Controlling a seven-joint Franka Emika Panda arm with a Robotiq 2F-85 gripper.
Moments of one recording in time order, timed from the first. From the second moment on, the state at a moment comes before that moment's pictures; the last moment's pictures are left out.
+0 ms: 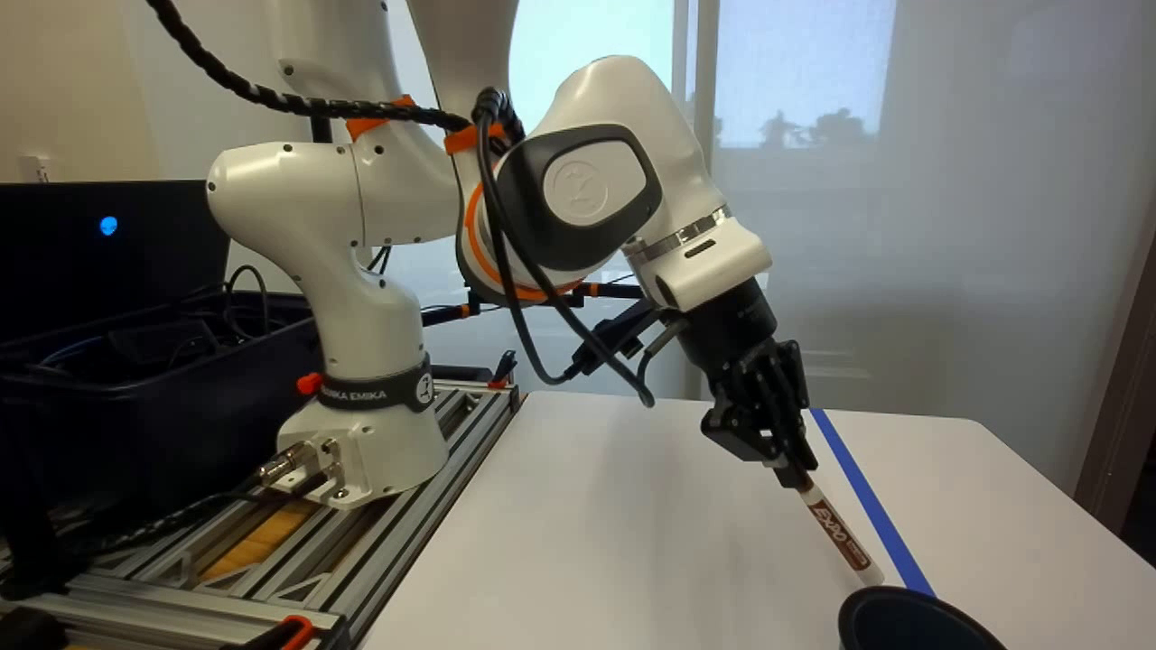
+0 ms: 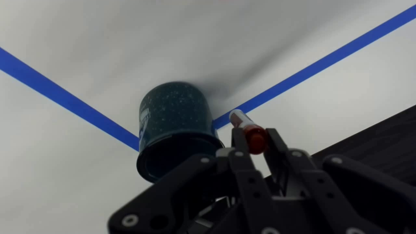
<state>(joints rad) -0.87 -0.02 0.33 -2.75 -1.21 3.37 1.29</state>
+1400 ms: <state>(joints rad) -0.82 0.30 0.19 -2.63 -1.21 3.34 1.13</state>
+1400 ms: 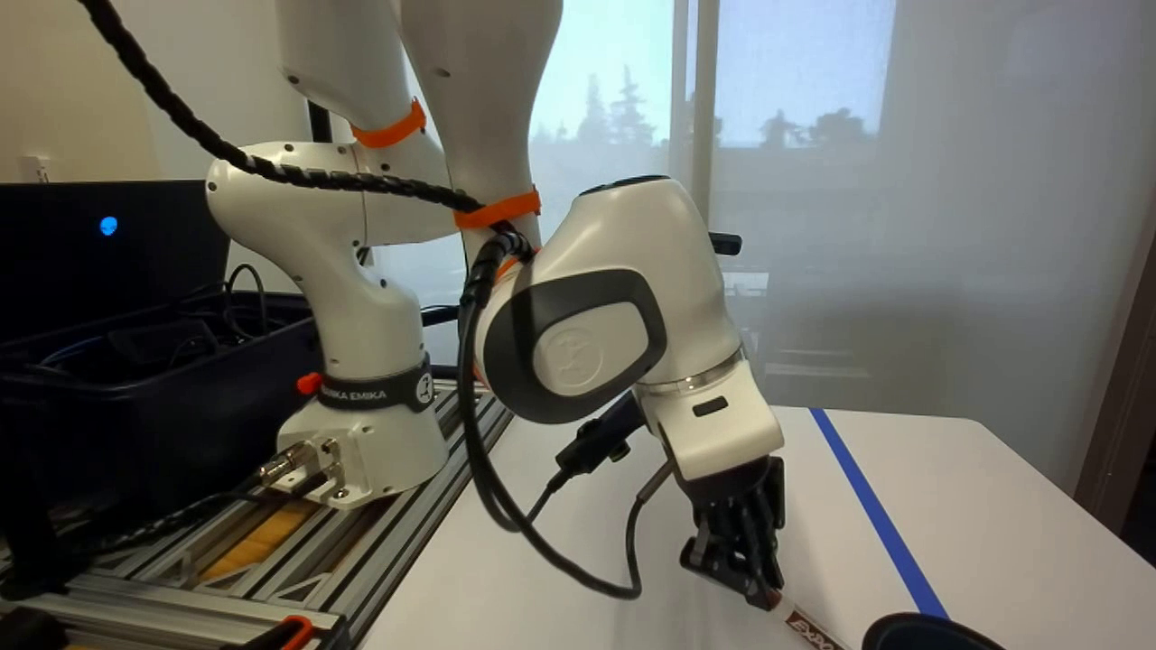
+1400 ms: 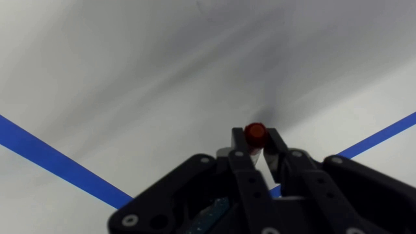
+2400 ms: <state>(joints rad) -0.72 0.26 0.16 -2.60 -1.21 3.32 1.15</state>
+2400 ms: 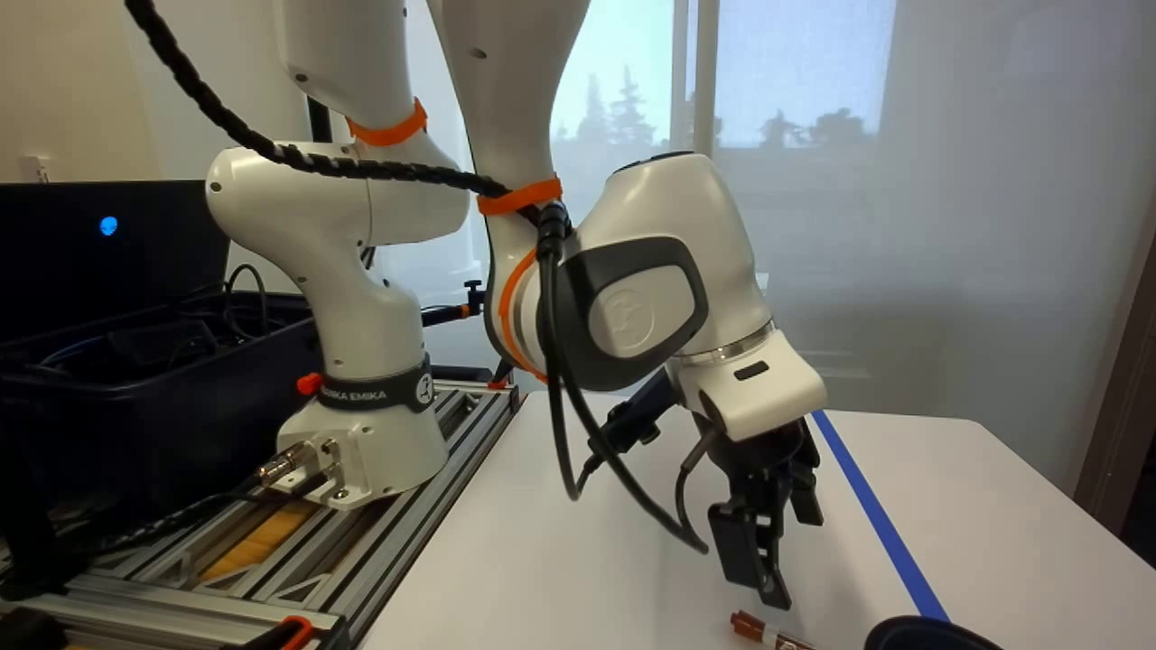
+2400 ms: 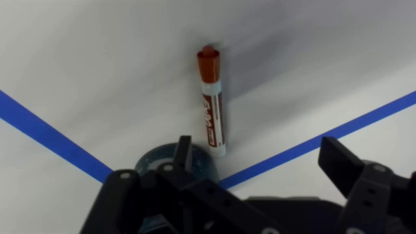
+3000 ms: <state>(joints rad) -0.45 0.11 0.08 -2.66 -0.86 3.04 0.87</state>
